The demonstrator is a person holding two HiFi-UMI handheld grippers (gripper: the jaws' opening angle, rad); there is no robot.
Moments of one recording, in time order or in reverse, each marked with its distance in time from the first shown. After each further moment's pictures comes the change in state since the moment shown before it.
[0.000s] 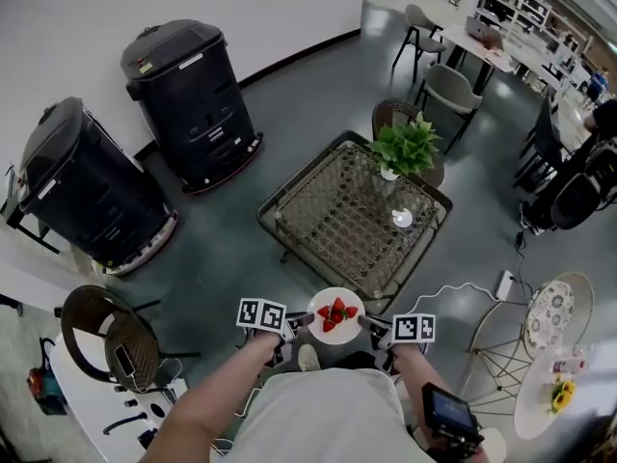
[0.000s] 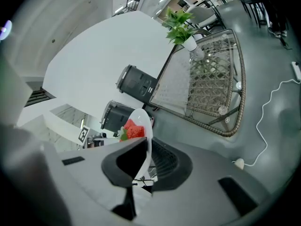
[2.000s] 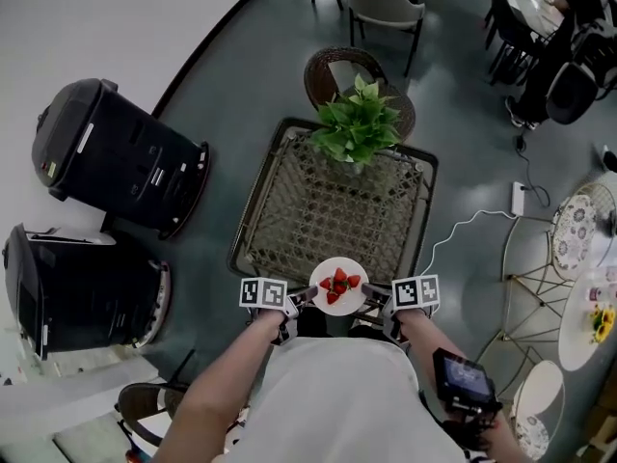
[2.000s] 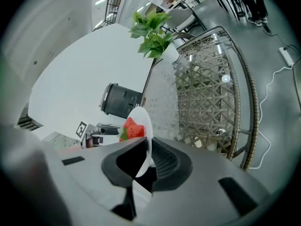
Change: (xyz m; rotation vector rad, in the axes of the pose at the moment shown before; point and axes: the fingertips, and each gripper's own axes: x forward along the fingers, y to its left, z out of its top) left arm 0.126 0.038 0.197 0.090 0.324 0.060; right arm 0.056 -0.094 0.172 0.205 -0.116 -0.073
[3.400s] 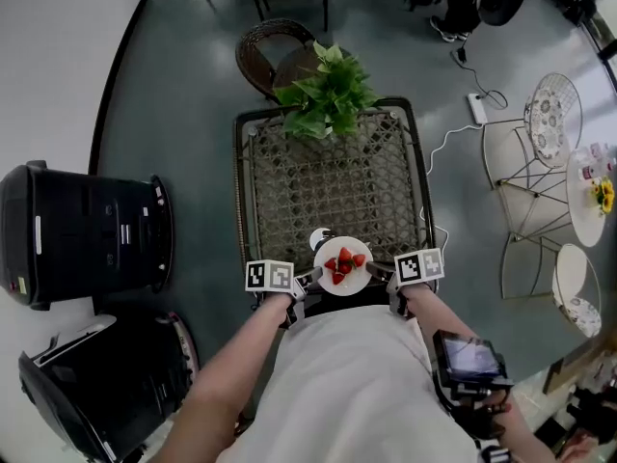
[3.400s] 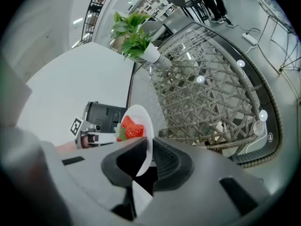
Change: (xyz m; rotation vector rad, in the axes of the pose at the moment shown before) left arm -0.026 0.078 0.061 0.173 0.359 -0.065; right arm 0.091 0.017 -0.010 0.256 -0.212 -0.181
